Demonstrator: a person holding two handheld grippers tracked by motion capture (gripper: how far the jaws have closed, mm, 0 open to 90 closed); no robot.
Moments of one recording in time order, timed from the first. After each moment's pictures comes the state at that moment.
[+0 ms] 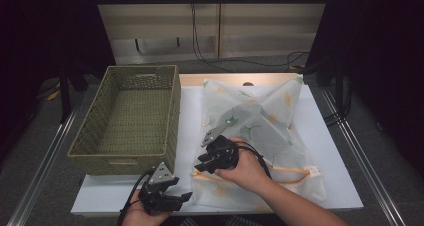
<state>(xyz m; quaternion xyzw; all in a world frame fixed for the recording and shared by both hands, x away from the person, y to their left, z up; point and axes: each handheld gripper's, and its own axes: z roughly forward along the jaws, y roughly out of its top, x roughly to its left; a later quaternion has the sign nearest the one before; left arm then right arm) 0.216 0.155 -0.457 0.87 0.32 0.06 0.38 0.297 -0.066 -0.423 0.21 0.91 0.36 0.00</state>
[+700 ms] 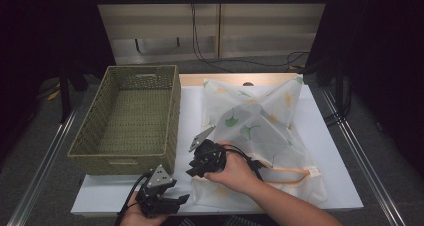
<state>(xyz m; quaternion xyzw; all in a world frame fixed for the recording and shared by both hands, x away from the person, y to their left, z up) 0.210 0.162 -0.458 0.87 0.32 0.06 0.37 0.302 -0.036 -0.442 0.19 0.92 0.34 -0.02</state>
